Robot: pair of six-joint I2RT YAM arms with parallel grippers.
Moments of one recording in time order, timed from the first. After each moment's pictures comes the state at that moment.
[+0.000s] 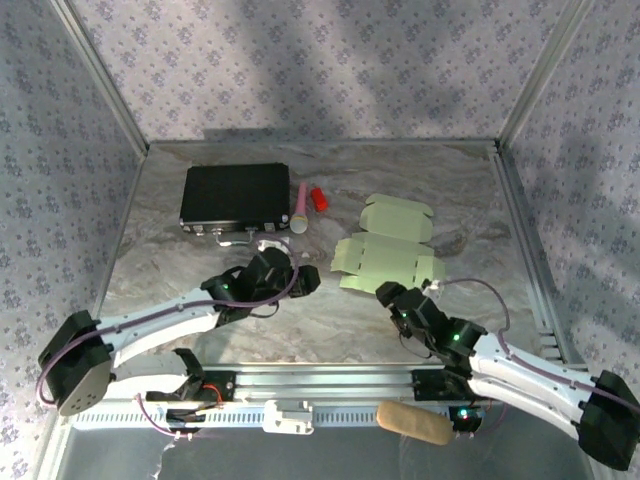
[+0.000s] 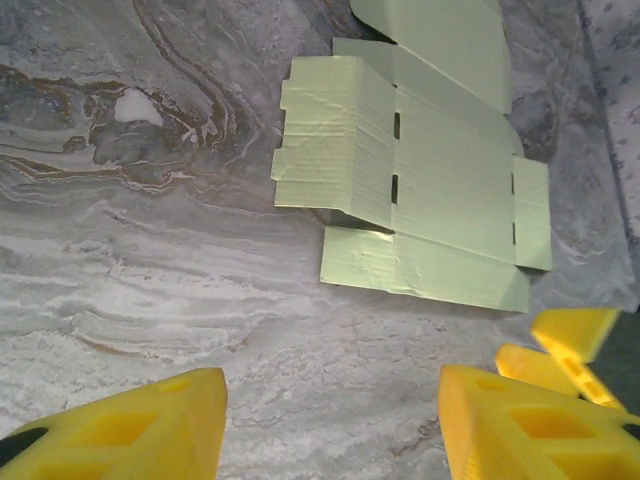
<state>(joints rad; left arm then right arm) -0.95 1.18 0.65 -0.16 -0.09 -0.94 0.89 0.68 0.21 -0.22 0.33 1.60</state>
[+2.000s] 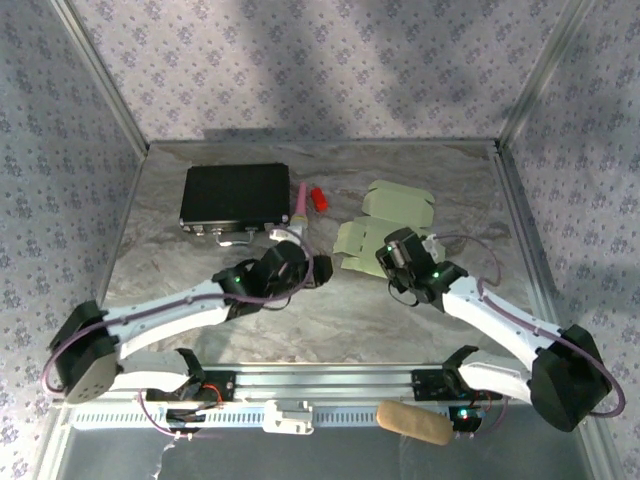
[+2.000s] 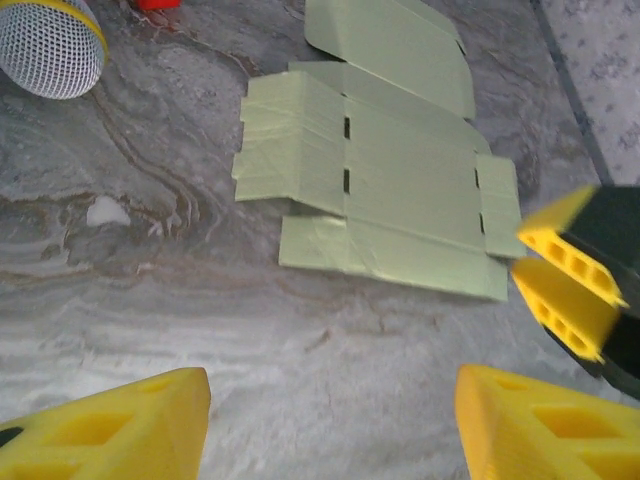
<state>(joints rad) -0.99 1.28 0.80 -0.17 -0.21 -0.88 0.59 1.12 0.68 -0.40 0.19 1.45</state>
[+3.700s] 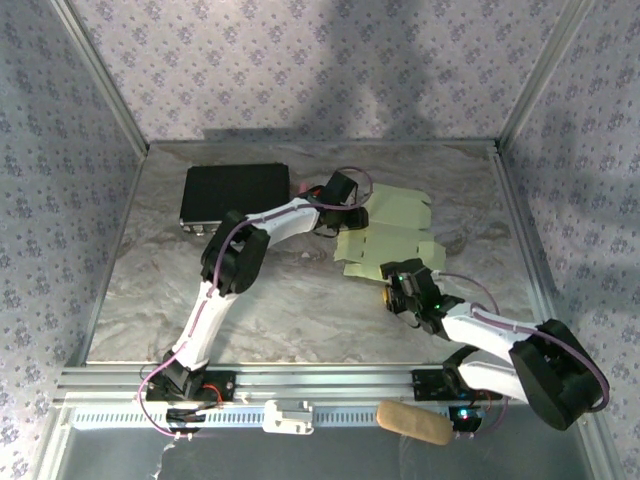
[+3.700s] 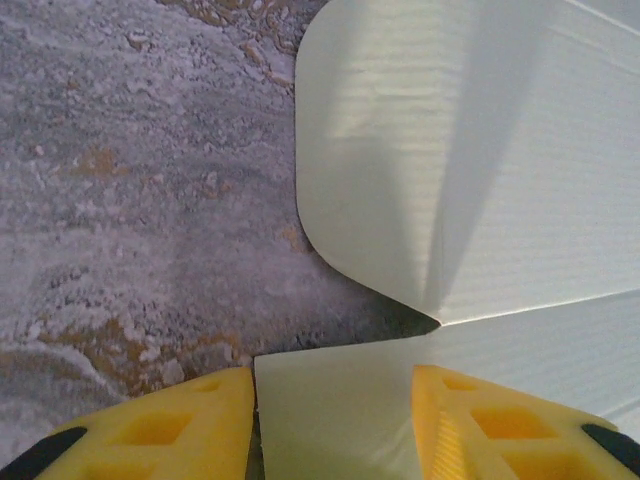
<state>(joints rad) -0.73 2.32 1.79 -0.36 0.17 -0.67 0.58 1.14 0.27 0.15 0.08 1.79</state>
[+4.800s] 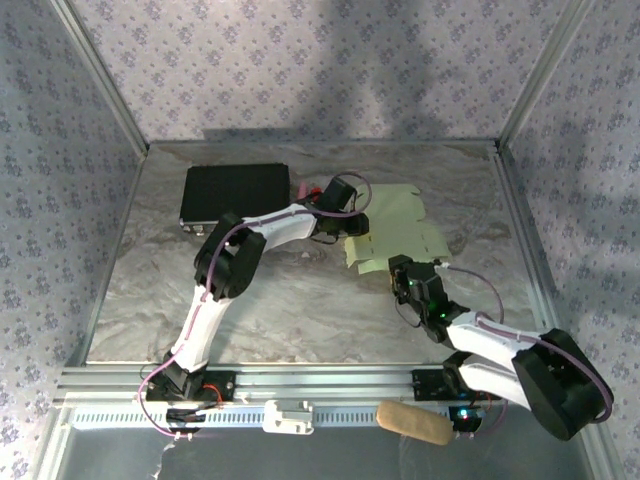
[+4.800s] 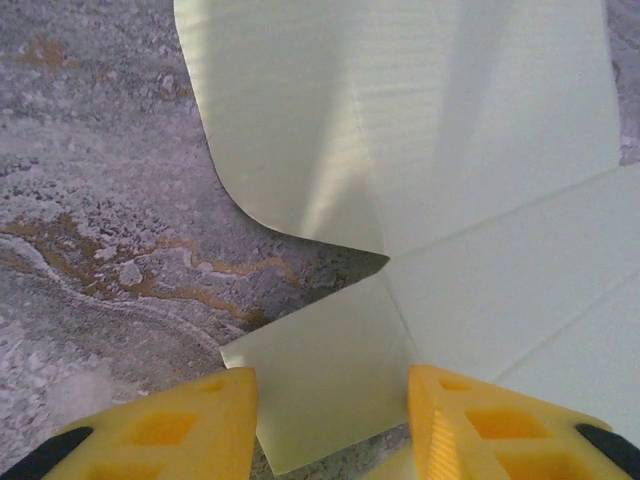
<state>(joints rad) -0.75 2.25 1.68 -0.30 0.19 -0.70 0.54 1.08 0.18 0.42 0.20 1.63</state>
